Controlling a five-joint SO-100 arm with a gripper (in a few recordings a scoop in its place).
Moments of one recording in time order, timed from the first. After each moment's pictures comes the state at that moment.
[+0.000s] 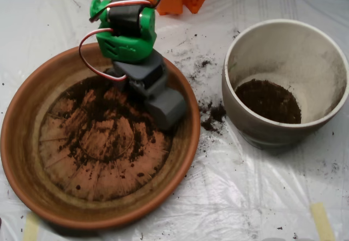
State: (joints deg) arm 20.5 88.9 112.0 64.4 -63.4
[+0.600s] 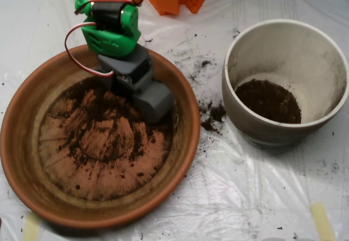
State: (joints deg) arm 26.5 90.2 116.5 60.6 -72.5
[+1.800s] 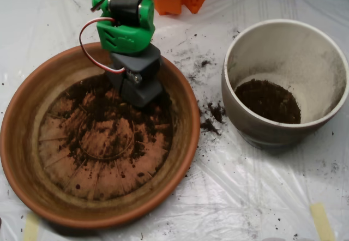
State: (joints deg) arm 22.2 95.2 123.8 54.7 -63.8
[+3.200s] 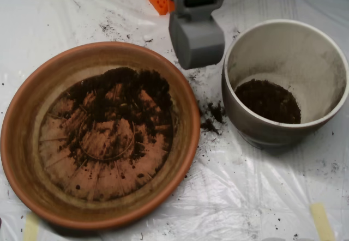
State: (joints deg) arm -3.8 119.7 95.4 76.4 -11.2
